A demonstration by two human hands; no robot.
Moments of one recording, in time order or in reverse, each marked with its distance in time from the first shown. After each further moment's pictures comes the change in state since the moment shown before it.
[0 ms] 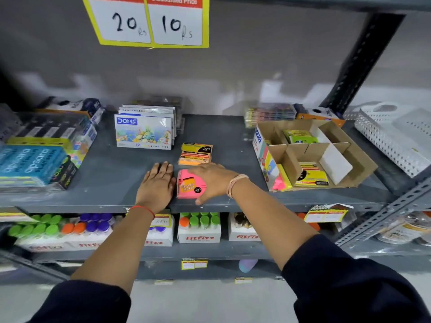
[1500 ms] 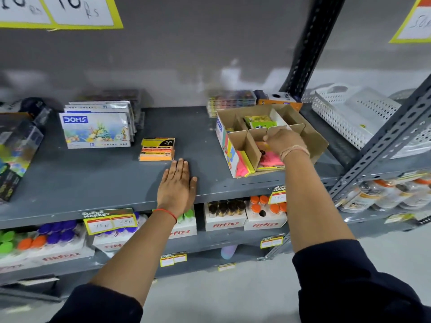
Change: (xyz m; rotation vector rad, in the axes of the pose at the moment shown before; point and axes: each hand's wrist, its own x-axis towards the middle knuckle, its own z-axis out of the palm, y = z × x) left_hand -0.010 0.111 0.043 0.022 -0.016 0.156; right_hand -0.133 0.131 -0.035 0.364 0.569 1.014
